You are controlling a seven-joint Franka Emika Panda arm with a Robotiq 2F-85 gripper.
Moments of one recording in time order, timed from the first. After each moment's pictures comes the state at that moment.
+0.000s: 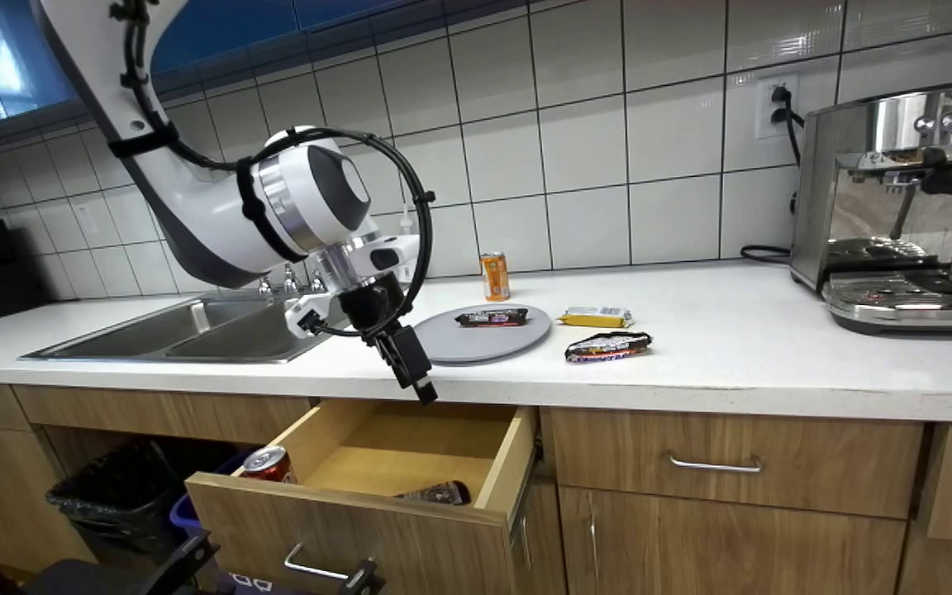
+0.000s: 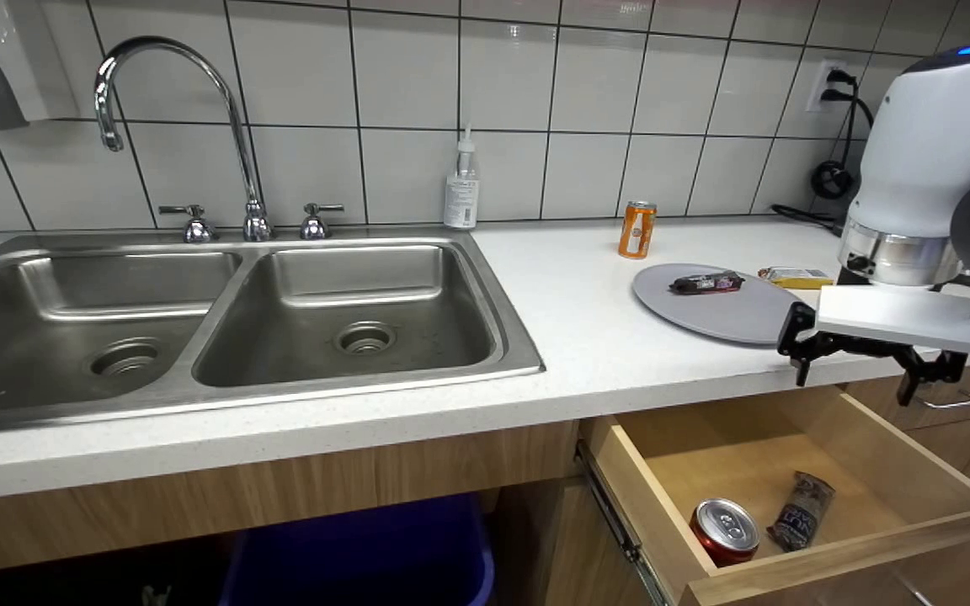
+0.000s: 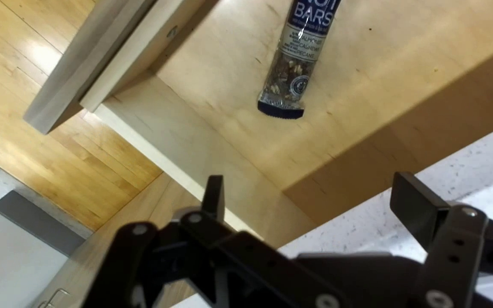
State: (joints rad) arm 0.17 0.16 -0.28 -2.59 -0.58 2.78 1.12
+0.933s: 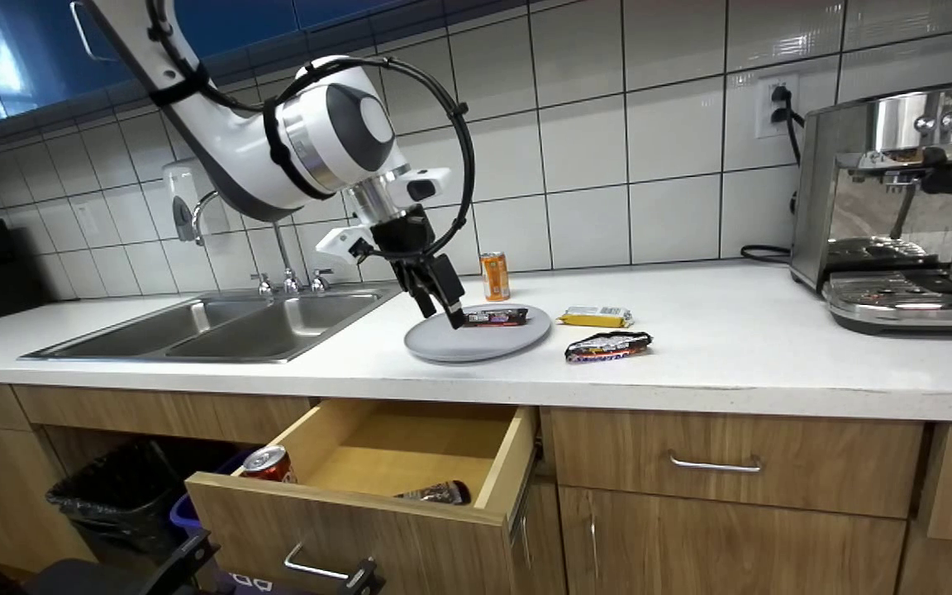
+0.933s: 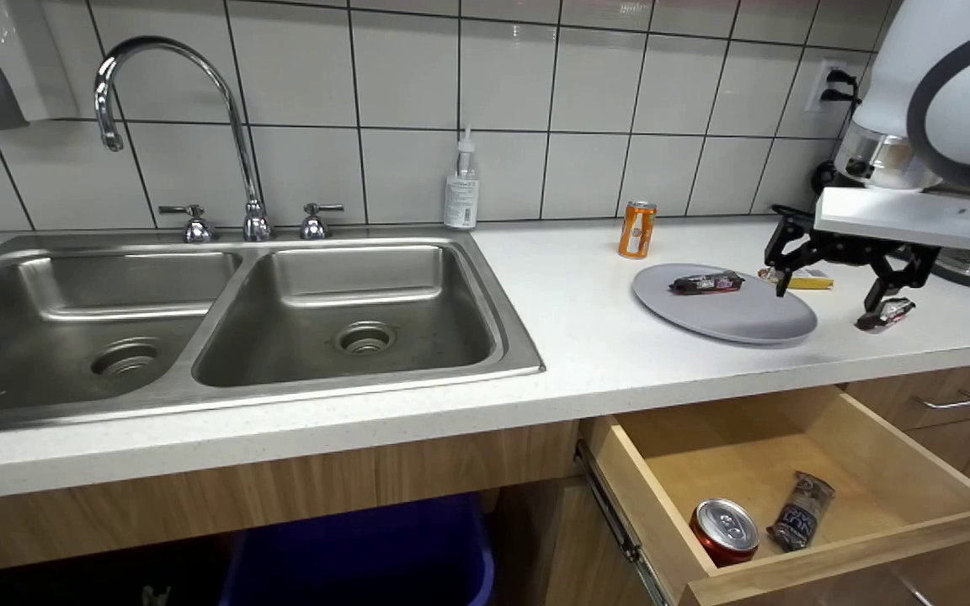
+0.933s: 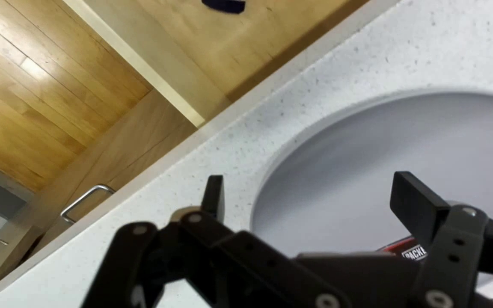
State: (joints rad) arm 0.07 0.12 -0.20 -2.43 -0.39 2.74 0.83
